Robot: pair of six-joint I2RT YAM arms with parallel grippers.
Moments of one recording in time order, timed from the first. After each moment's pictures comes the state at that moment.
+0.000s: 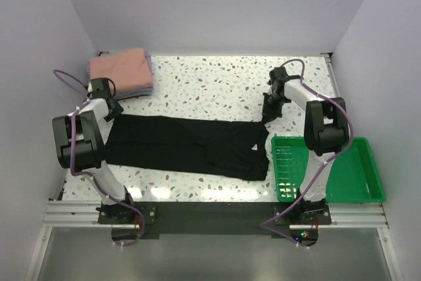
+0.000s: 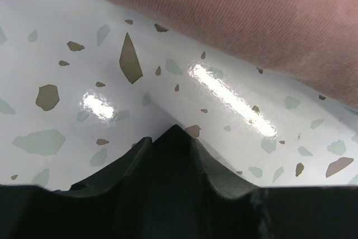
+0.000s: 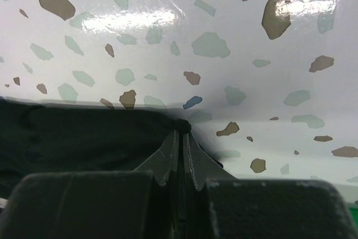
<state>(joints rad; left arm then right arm) 0.25 1.79 1.07 -0.22 -0.19 -0.44 0.15 2.00 1.45 -0.81 -0.14 0.36</state>
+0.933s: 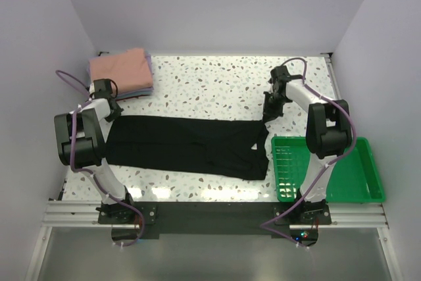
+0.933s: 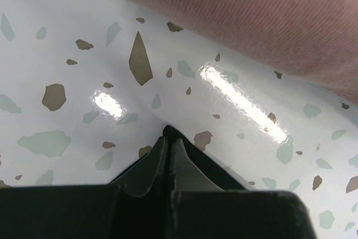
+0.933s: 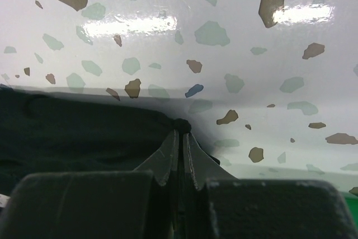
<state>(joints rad) 0.24 1.82 1.06 -0.22 -0.24 -0.44 0.15 1.96 1.43 -0.82 -0.14 0.35</state>
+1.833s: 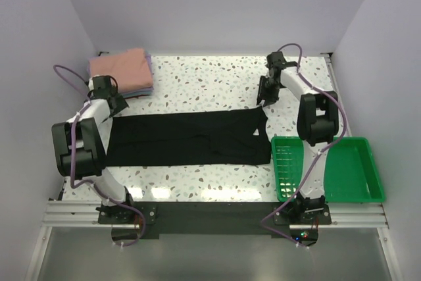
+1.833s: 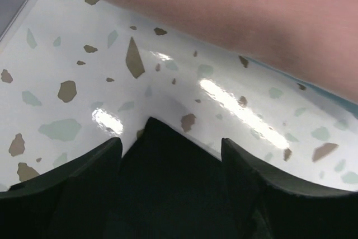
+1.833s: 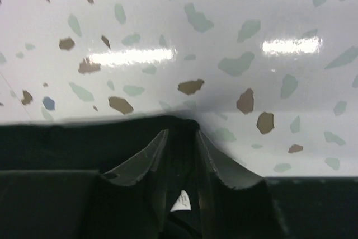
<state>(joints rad) 0.22 1.72 1.05 -0.24 -0.25 -0.41 0.15 2.15 1.73 -0.83 -0.09 0.36</state>
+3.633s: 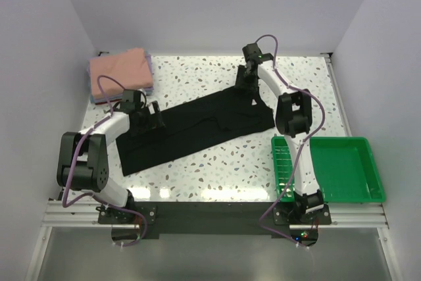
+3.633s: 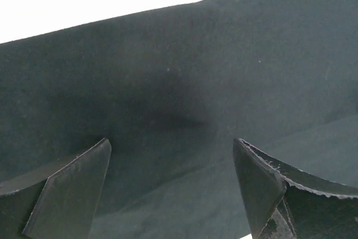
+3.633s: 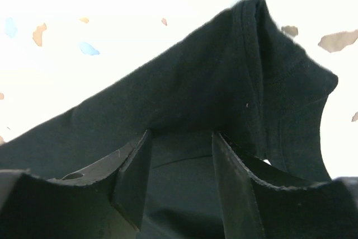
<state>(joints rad) -0.06 1.56 0.84 -0.31 0.11 -0.41 0.29 2.51 2.28 -0.93 -0.01 0.47</state>
